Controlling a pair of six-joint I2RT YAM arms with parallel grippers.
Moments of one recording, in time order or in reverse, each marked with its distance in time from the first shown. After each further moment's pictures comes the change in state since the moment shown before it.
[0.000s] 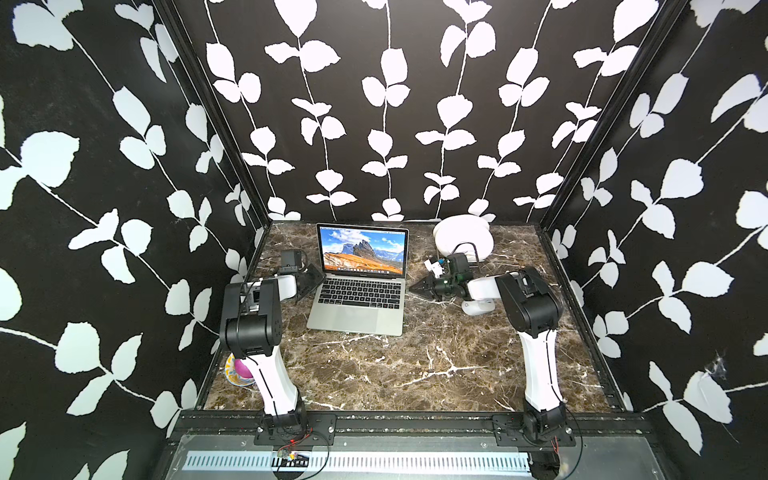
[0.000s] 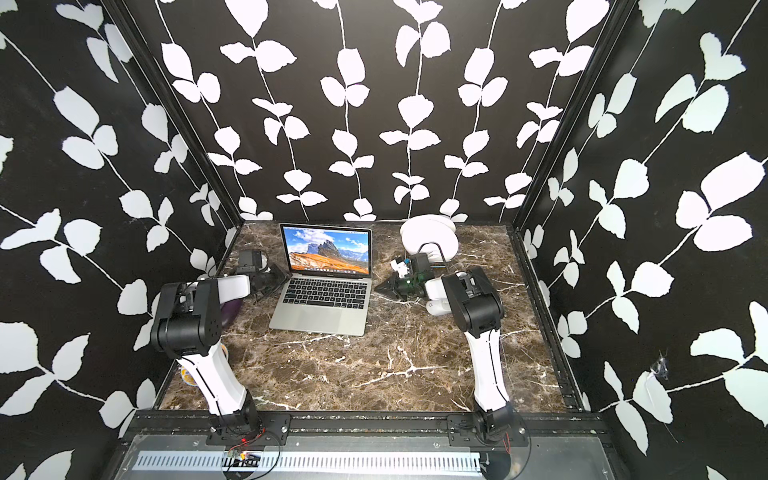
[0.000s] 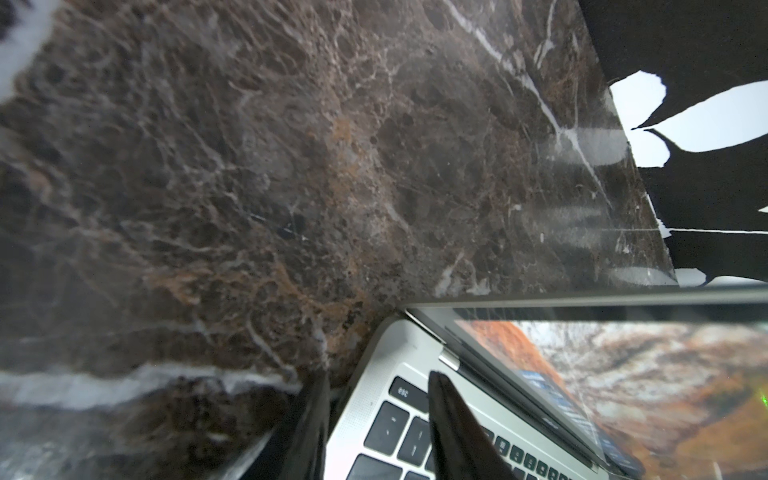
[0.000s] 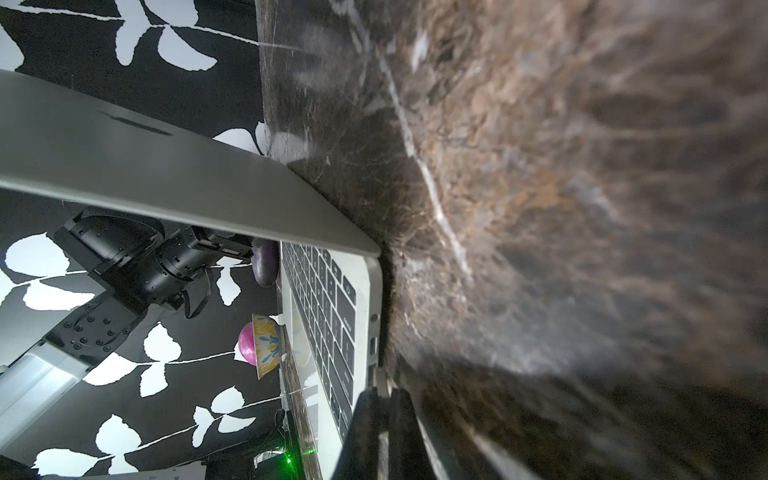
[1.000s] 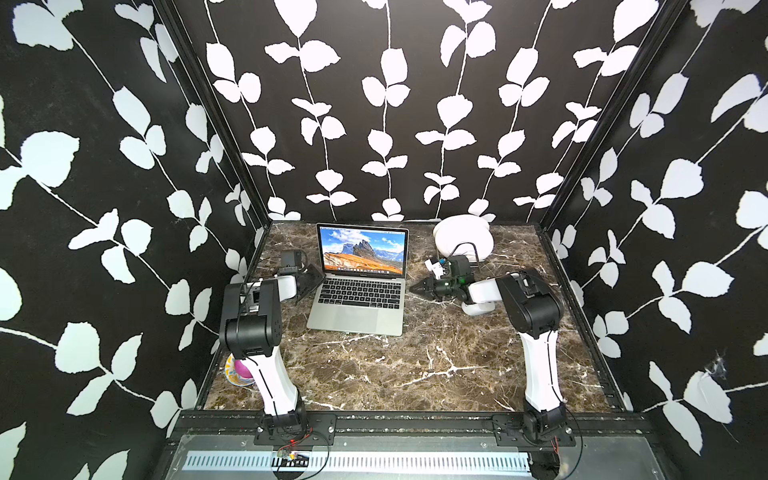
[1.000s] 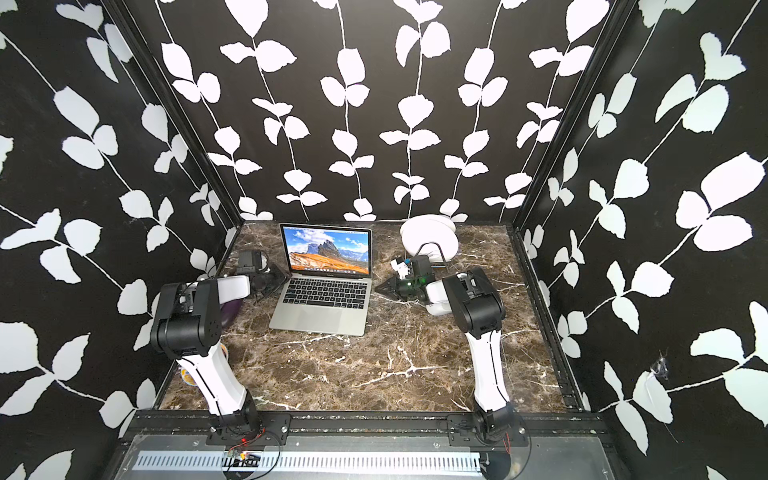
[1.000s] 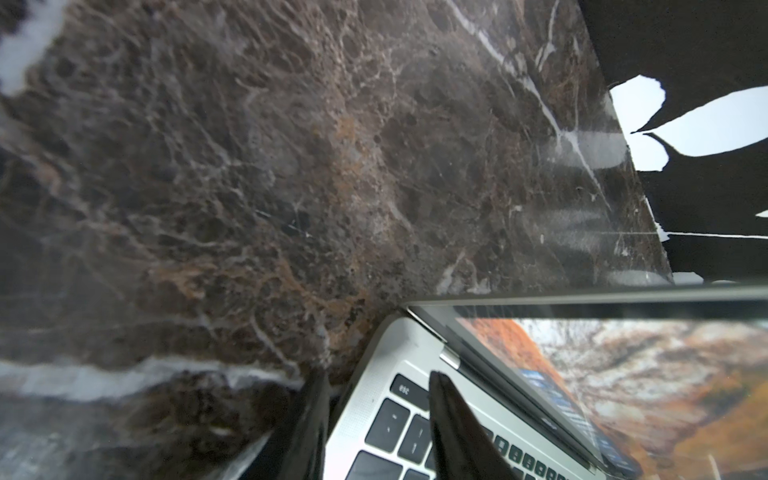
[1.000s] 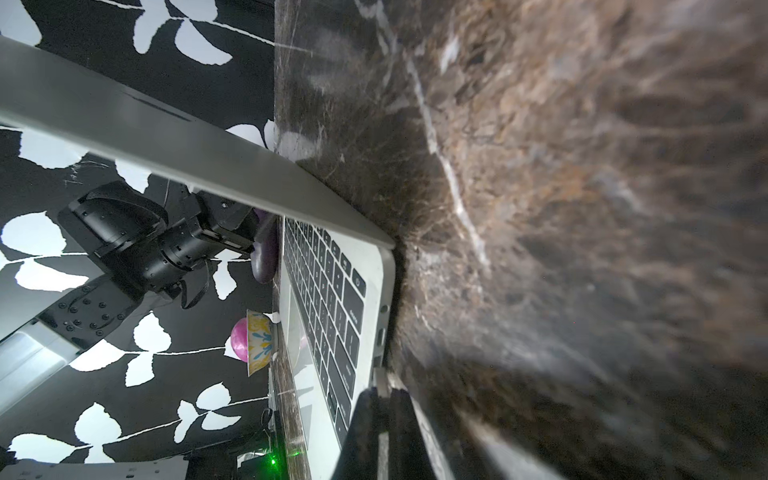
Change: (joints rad) left arm 0.000 -0.006 -0.008 0.006 -0.004 -0.009; right arm 0.000 -0.021 -0.049 0.050 0.009 -0.049
